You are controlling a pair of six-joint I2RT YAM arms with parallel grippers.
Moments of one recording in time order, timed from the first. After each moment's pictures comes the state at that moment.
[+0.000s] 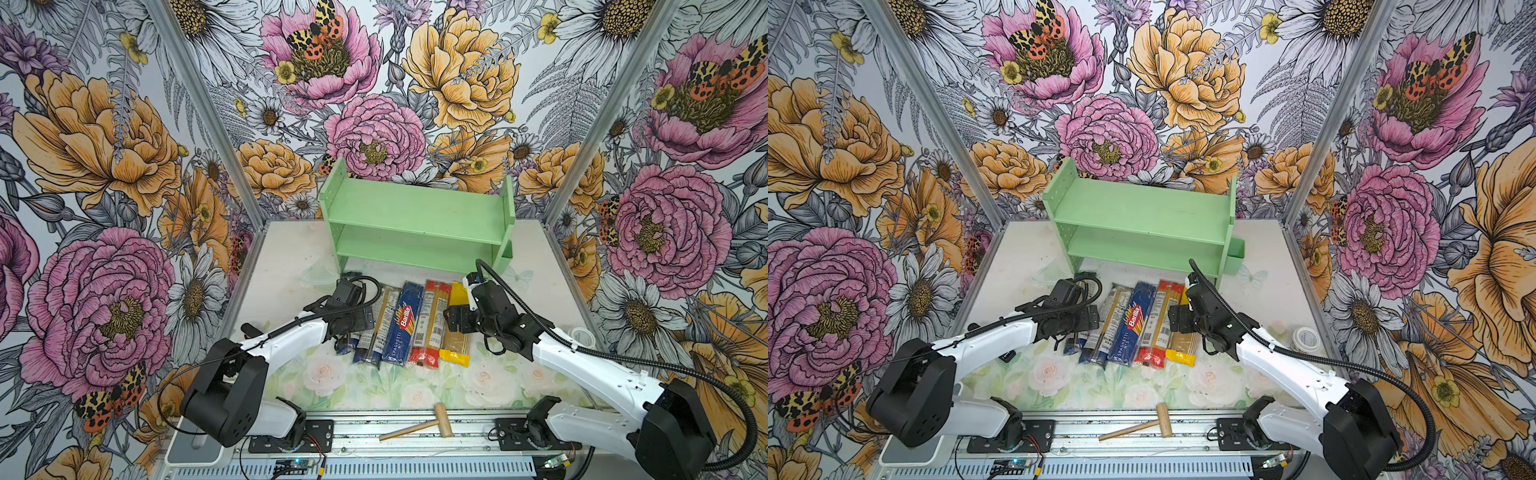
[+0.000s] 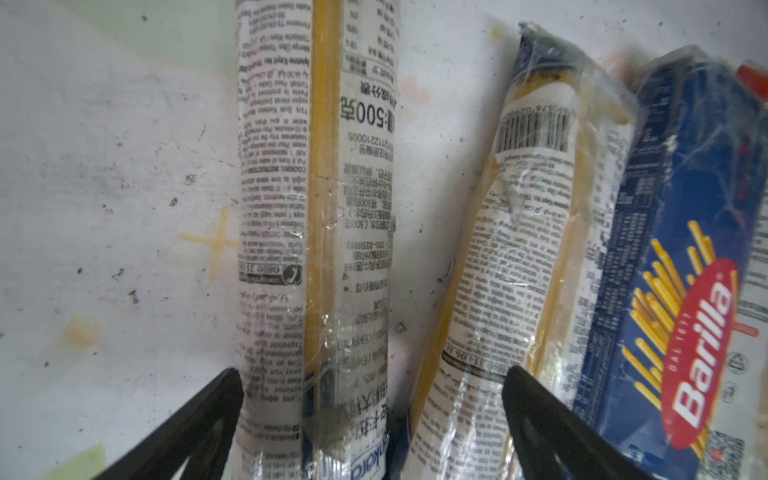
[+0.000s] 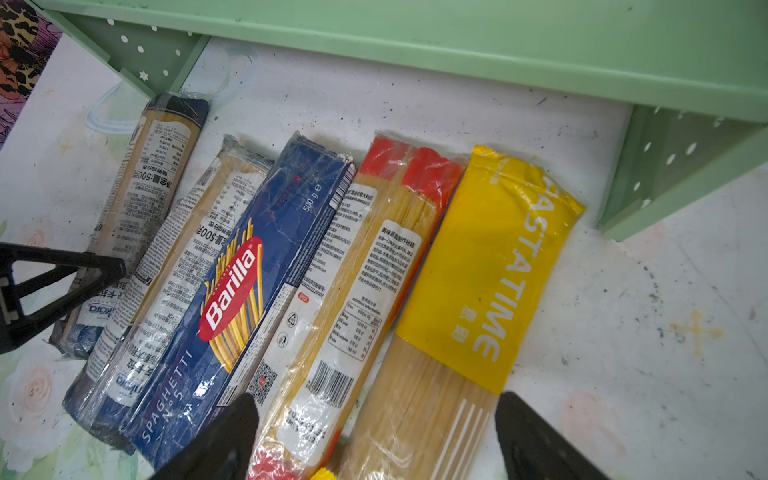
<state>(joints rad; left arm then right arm) -0.50 1.41 0.74 -0.41 -0.11 -0.59 0.60 1.14 0.72 -0.41 0.07 0.43</state>
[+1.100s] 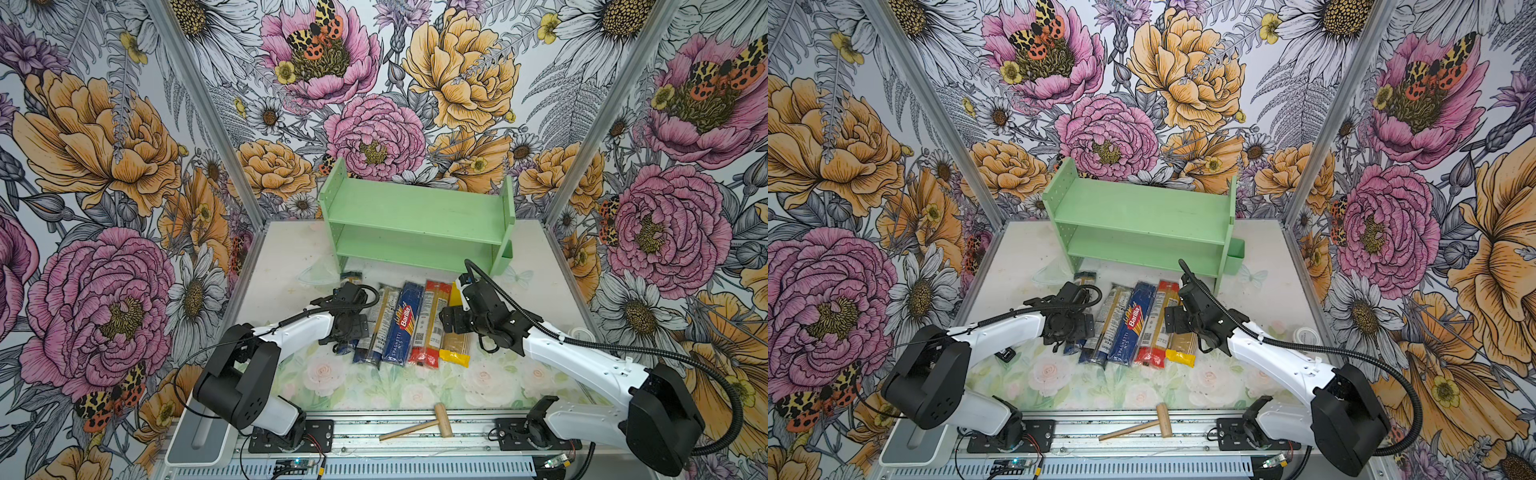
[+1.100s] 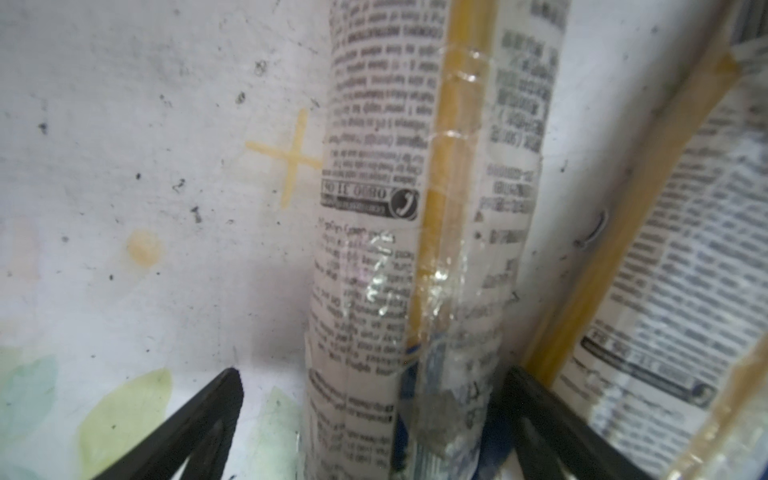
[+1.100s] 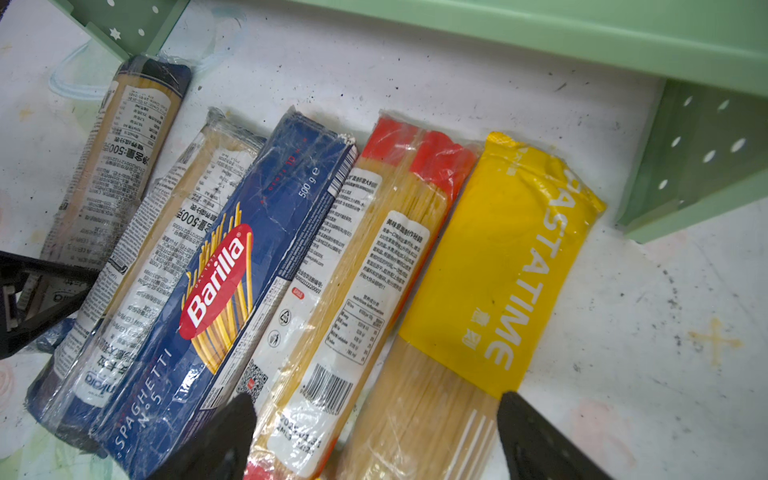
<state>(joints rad) -0.50 1.49 0.78 -0.59 -0.18 -0.64 0.63 1.22 0.75 -0.41 0.09 0.41</state>
